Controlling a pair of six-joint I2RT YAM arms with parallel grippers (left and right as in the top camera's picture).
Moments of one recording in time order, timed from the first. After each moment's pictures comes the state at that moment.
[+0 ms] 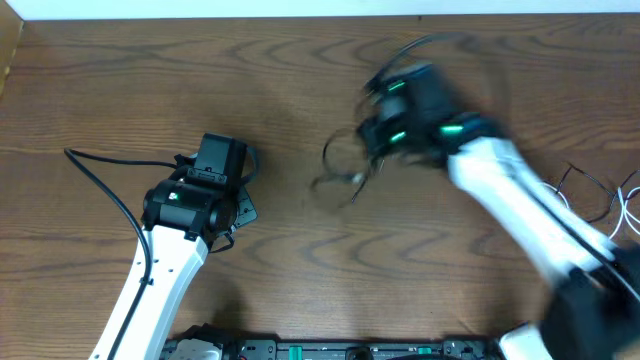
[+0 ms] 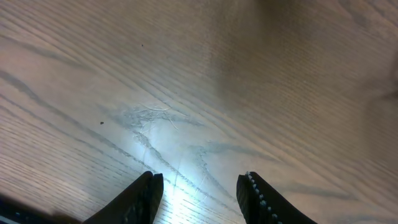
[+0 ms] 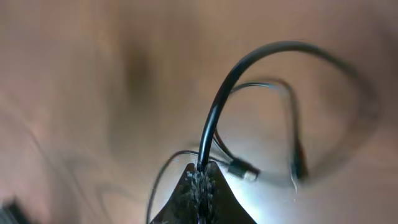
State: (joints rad) left arm -0.25 1.20 1.04 -1.15 -0.18 -0.67; right arm 0.42 1.66 1.31 -0.50 -0.35 0.28
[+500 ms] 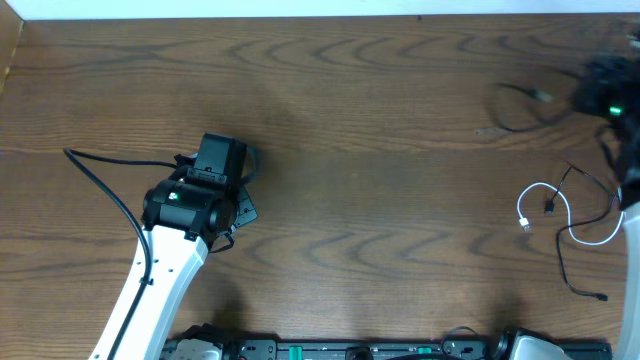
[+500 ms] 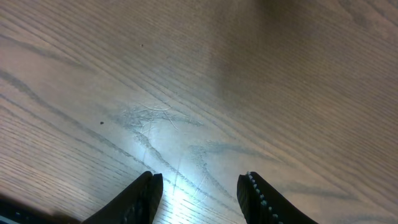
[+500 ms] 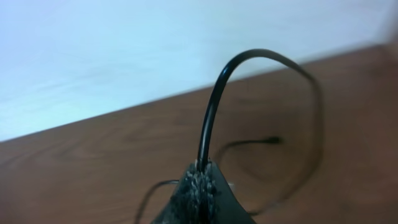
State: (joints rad) left arm -0.25 1.20 1.04 -1.15 -0.18 -0.67; right arm -0.30 1.30 1.31 -0.48 -0.20 0.14
